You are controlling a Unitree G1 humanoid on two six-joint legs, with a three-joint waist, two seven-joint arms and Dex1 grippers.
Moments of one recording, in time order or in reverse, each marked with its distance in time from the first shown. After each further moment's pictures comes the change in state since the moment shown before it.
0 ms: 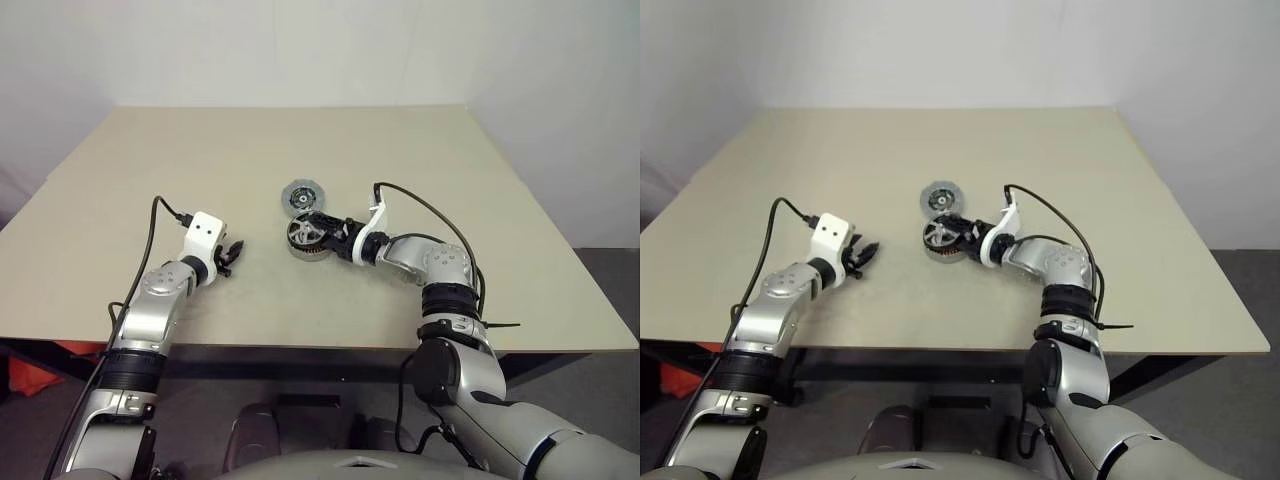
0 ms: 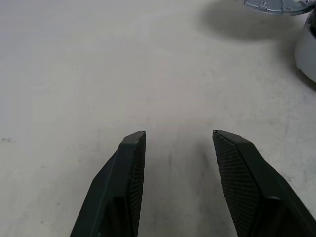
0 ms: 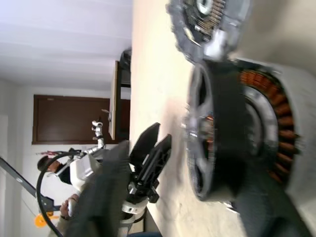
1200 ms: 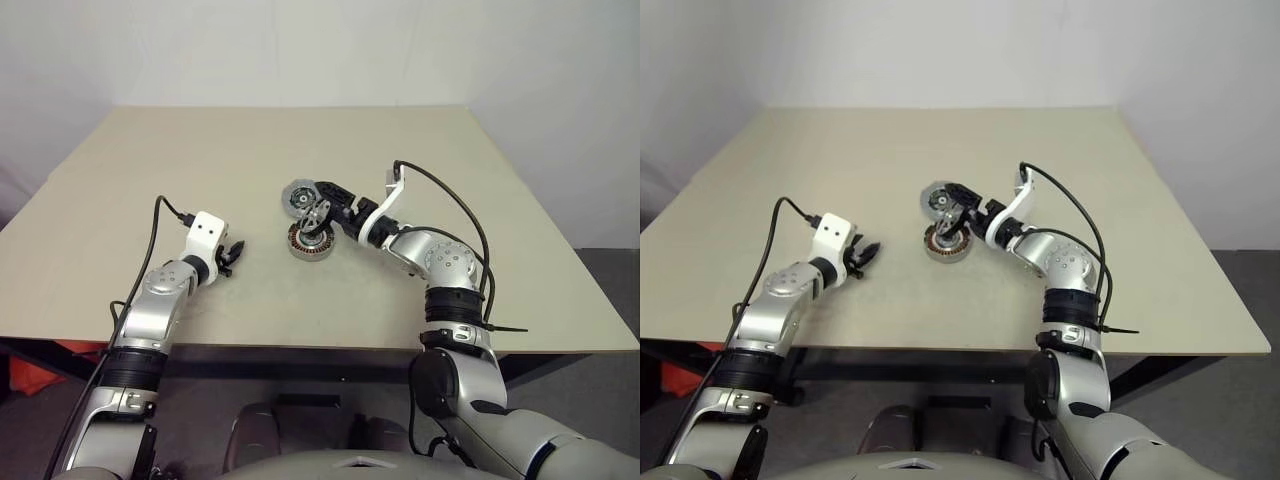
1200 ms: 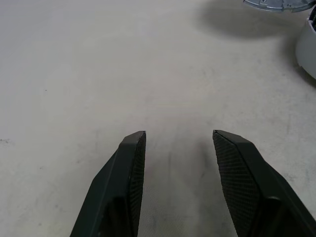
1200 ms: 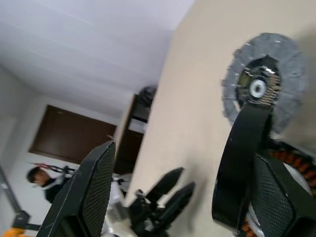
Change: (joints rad) left arm -0.008 0.001 -0.010 0.016 0.007 -0.006 0.000; right arm 0.050 -0.011 0.107 -0.133 -0.003 -0.188 0.101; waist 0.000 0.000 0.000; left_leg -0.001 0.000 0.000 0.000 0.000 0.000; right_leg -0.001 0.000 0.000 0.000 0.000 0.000
